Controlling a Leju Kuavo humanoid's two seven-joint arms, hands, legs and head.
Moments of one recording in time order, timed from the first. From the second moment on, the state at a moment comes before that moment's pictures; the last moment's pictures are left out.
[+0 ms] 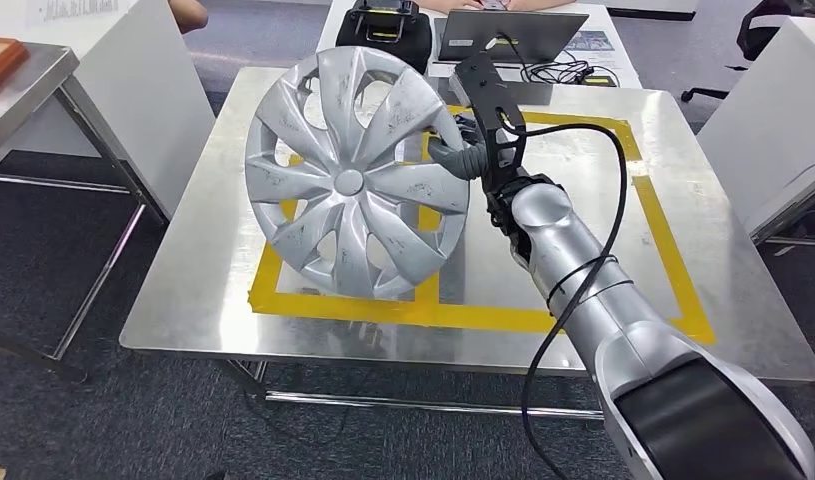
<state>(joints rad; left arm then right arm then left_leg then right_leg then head) -0.11 0.08 -0.92 -0.18 1.12 -0.01 -0.11 -1.26 0.20 0.78 -0.58 -0.24 -0.04 0.10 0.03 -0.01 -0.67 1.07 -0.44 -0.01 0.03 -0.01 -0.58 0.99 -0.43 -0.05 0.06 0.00</state>
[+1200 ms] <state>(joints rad) -0.11 0.02 -0.98 -0.18 1.09 0.03 -0.06 -1.20 -0.01 0.93 -0.56 -0.96 -0.11 0.31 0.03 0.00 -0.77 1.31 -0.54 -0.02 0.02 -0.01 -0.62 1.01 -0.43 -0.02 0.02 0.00</state>
